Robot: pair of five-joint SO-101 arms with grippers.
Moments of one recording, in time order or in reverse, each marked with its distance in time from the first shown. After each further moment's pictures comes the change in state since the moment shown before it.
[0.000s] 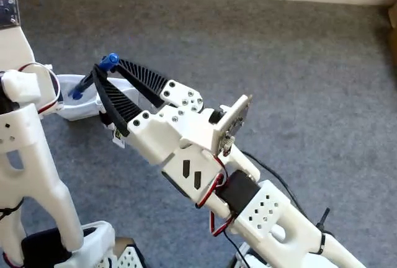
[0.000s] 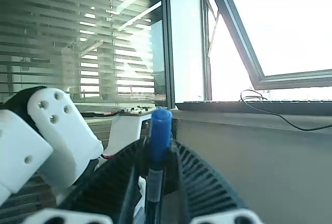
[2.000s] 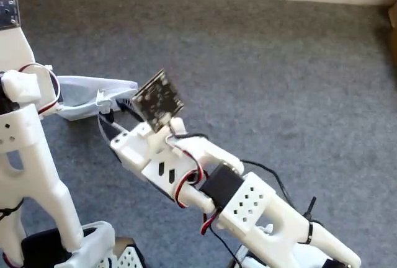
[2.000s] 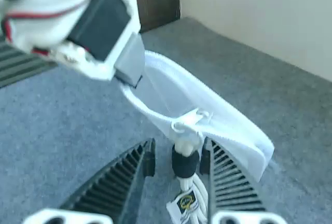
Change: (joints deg) left arm -0.1 0.0 0.3 0.2 0.0; right arm -3.6 7.2 -6.2 39.8 0.0
